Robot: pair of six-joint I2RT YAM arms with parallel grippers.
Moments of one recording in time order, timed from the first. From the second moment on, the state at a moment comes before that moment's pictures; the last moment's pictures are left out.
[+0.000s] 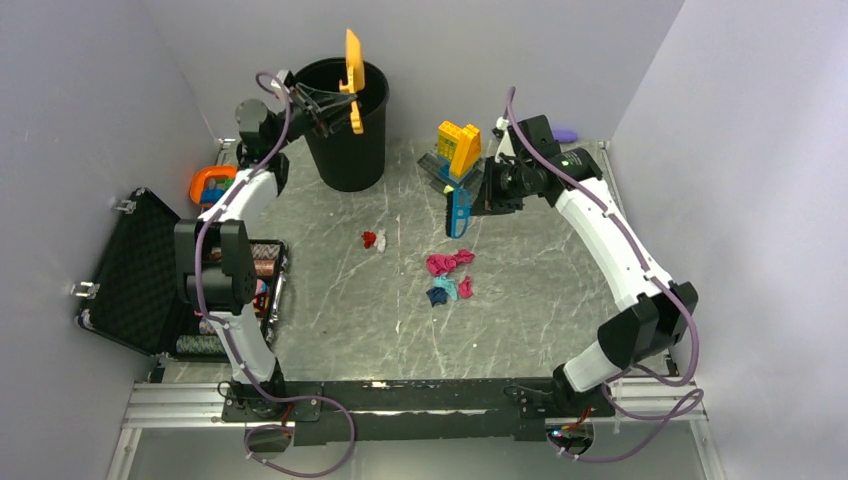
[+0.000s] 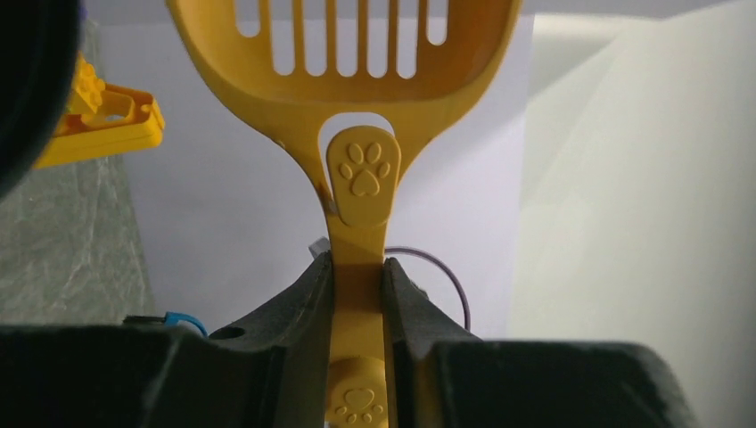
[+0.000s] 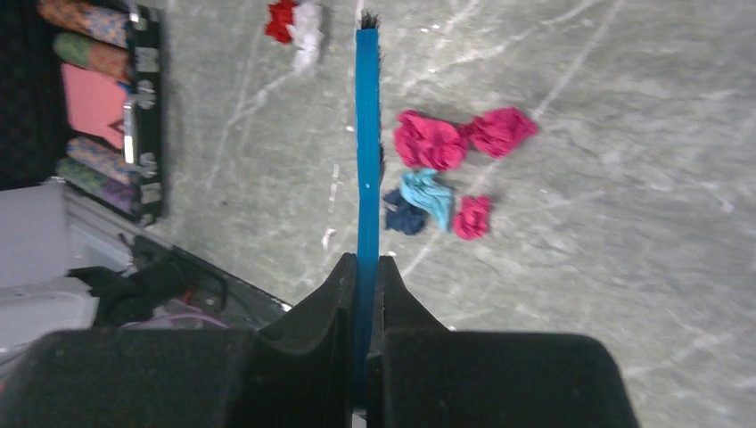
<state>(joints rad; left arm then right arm) -0.03 1.88 1.42 0.80 0.84 -1.91 0.38 1.52 1.65 -1.04 -0.24 0.39</state>
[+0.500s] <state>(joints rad) -0.01 1.58 1.72 -0.26 0.84 -0.99 0.55 1.90 1.71 -0.66 -0.45 0.71</state>
